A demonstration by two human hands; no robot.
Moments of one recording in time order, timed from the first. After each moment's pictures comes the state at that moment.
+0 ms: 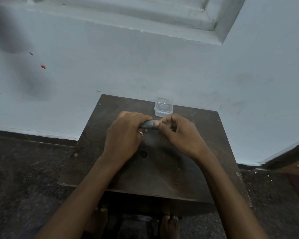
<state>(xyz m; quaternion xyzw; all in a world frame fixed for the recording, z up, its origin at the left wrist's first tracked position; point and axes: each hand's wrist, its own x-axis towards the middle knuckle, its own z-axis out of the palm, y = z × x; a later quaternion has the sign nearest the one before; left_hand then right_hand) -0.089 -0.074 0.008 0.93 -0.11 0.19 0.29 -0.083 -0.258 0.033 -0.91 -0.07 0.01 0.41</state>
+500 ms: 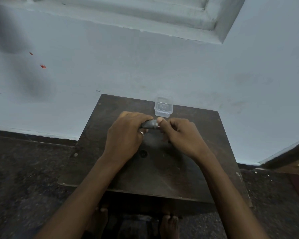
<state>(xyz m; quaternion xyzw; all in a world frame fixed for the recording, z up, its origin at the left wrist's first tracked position) -0.089 -0.074 0.007 0.92 -0.13 0.20 0.30 -0.083 -0.257 0.033 -0.93 -0.08 -0.02 0.37</state>
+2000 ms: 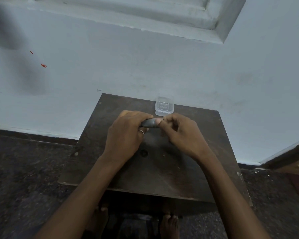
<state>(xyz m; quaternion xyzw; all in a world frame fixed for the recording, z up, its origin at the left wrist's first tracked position) -0.089 -0.075 0.009 0.92 -0.11 0.20 0.31 -0.085 -0.257 0.035 -0.91 -0.08 -0.03 0.41</state>
